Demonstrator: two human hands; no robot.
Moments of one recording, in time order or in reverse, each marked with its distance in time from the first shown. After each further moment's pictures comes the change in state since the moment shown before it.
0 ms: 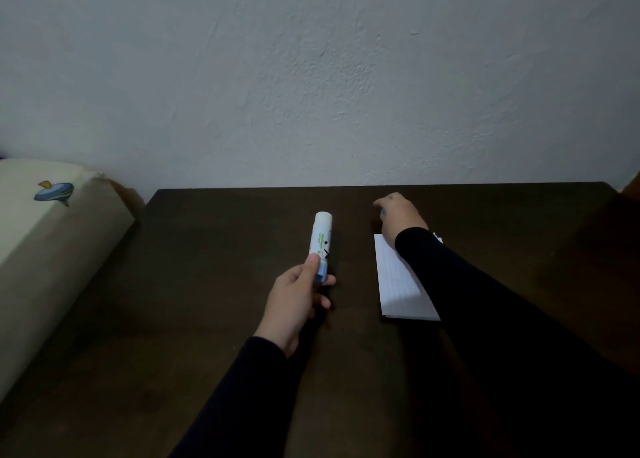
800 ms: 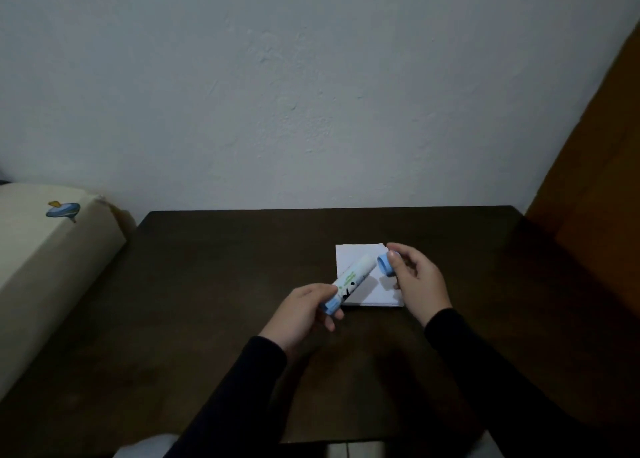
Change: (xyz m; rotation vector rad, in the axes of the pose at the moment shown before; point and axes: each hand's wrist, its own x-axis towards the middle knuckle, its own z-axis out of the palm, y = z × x) left_hand -0.078 0.012 0.025 0.143 -0.342 0.103; right_hand -0.192 -0.002 -0.099 0.840 0.175 0.246
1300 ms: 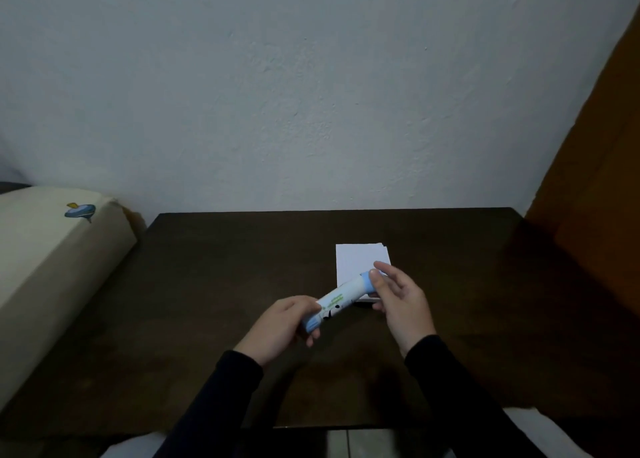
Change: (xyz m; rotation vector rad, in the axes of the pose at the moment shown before) left_hand -0.040 -0.008 -0.012 0.221 -0.029 0.021; right_hand -0.057 -0.010 0.008 0.310 -0.015 0.129
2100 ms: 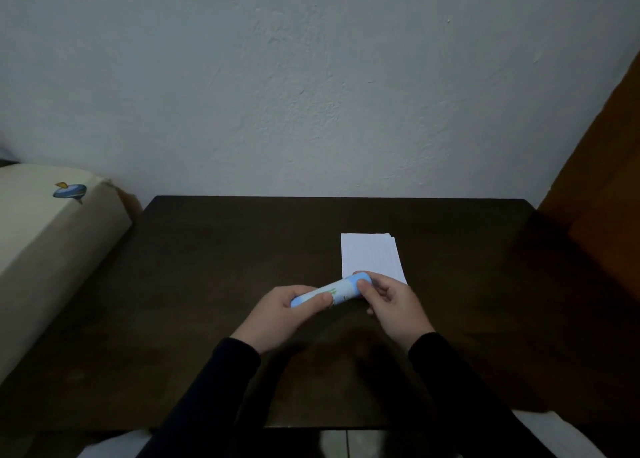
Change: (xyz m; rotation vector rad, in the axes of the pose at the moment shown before) left_hand 0.019 -0.017 -0.015 0.116 0.015 0.034; right_hand 0.017 0.020 0.010 -0.280 -0.258 0.072
